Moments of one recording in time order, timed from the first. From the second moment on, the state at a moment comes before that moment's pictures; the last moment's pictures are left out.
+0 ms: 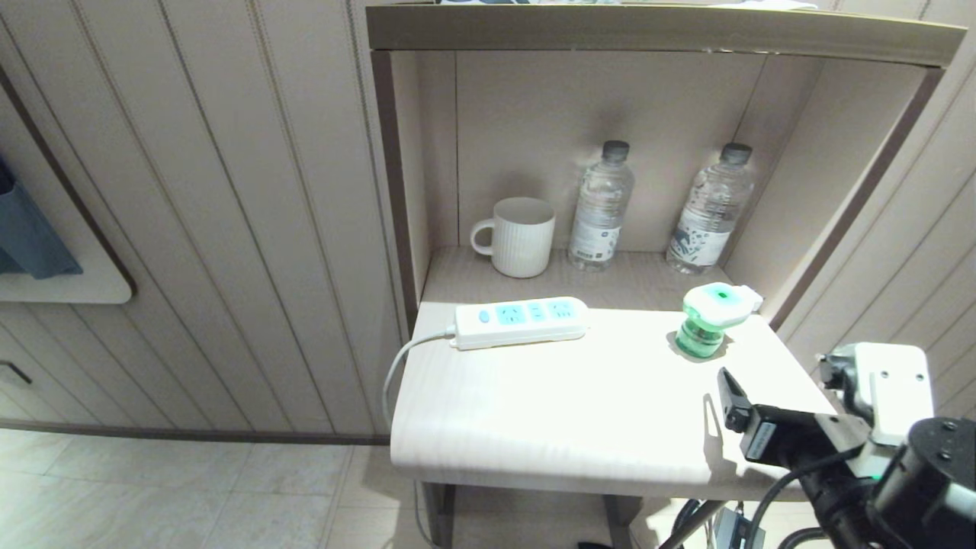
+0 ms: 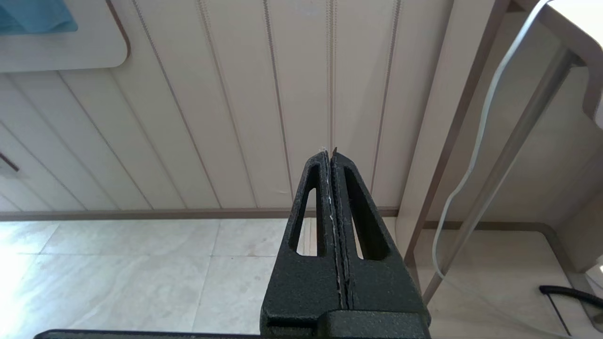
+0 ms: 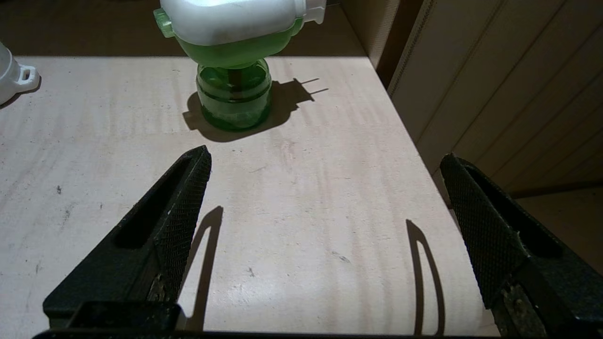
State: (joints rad) left arm 0.00 0.00 0.00 0.02 -0.01 0.08; right arm 0.65 1.57 -0.09 -1.45 -0.89 0.03
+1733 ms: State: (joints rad) left arm 0.00 0.00 0.00 0.02 -0.01 0.08; right arm 0.41 0.87 -1.02 0.22 -0.64 -0.20
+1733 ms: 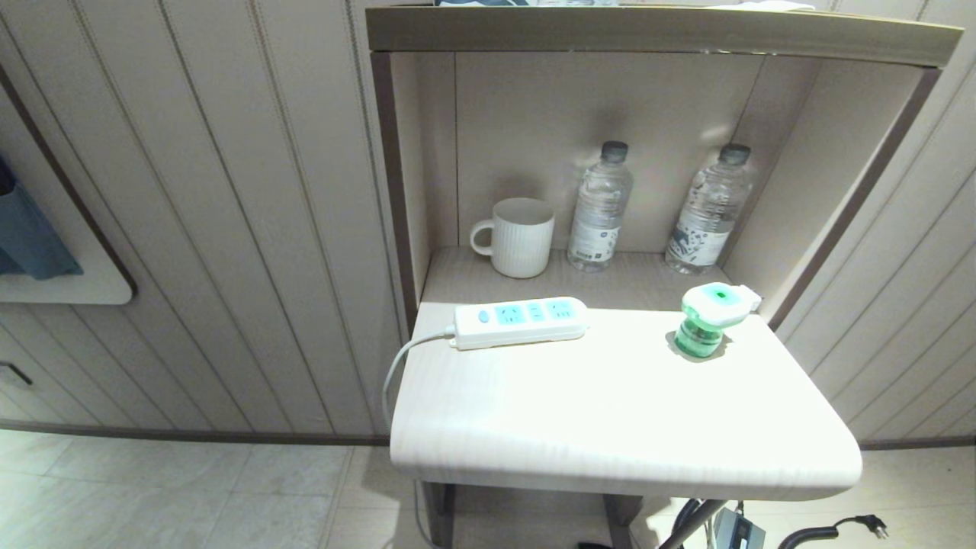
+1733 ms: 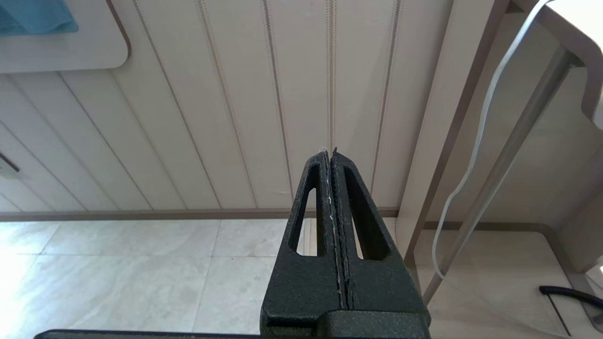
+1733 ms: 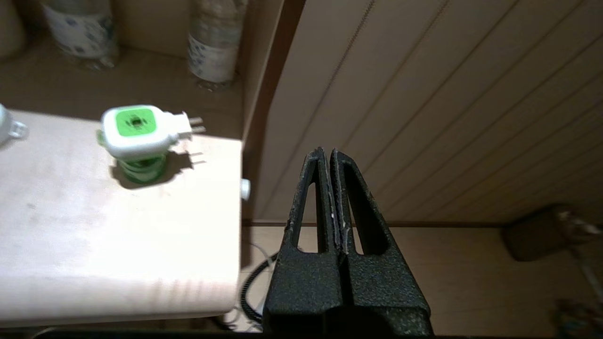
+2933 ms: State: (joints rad) left arm 0.00 0.00 0.00 0.02 -0.01 0.08; right arm 0.77 1.79 -1.94 0.89 -0.36 0.26
